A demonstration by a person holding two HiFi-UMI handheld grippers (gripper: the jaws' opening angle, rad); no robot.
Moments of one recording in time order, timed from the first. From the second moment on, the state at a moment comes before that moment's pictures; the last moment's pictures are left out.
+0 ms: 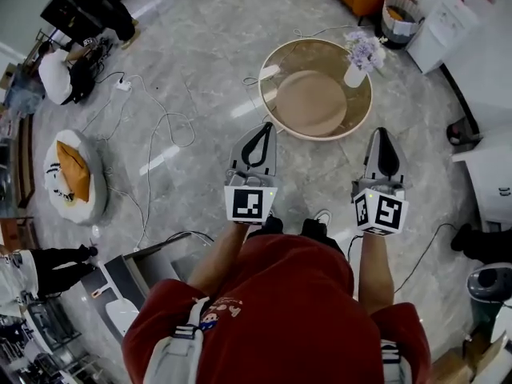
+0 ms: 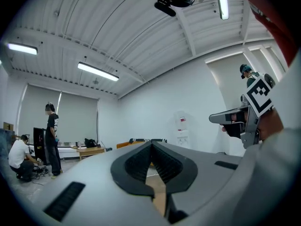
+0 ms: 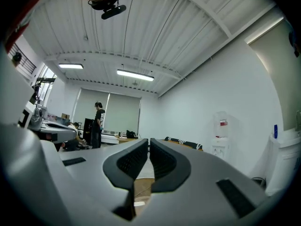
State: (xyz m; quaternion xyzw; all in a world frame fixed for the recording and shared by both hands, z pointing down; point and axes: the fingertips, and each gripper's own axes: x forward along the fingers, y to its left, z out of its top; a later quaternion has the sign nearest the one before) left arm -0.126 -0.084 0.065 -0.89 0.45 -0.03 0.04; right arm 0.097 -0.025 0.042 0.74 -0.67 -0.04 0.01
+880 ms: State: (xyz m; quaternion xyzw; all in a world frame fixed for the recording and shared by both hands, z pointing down) left arm -0.024 -0.095 0.162 -0.91 0.40 -0.10 0.00; right arm 0.162 -0.038 0.155 0.73 -0.68 0.03 0.05
